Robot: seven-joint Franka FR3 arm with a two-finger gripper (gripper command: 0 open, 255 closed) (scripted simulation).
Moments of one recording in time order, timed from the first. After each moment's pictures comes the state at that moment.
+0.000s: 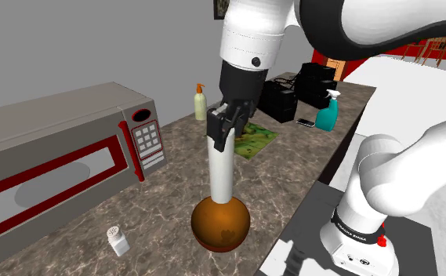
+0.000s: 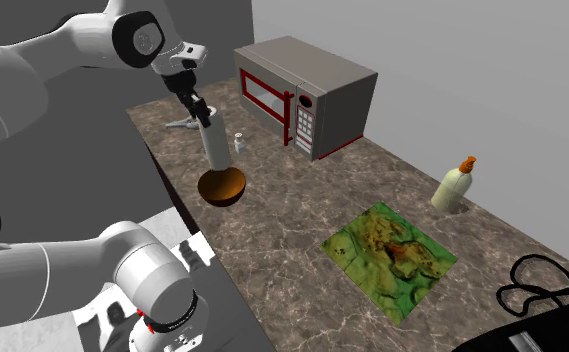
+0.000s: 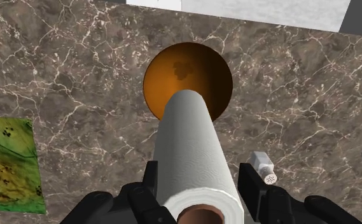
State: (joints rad) arm 0.17 -0.71 0.44 -2.26 0.18 1.77 0.52
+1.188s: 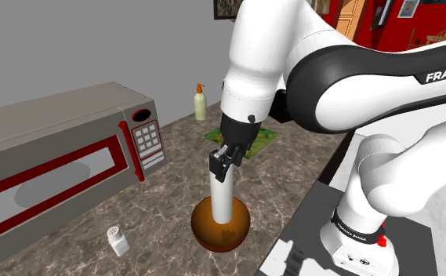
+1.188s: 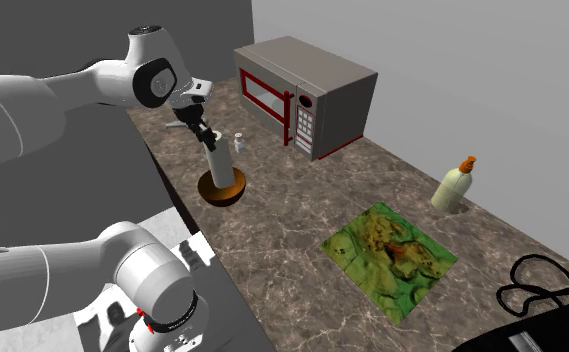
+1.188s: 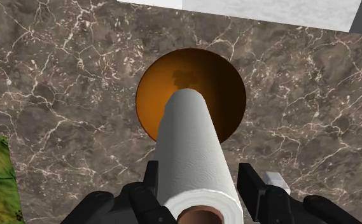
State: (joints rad) arm 0.19 -0.72 0.48 -2.48 0.22 1.98 0.53
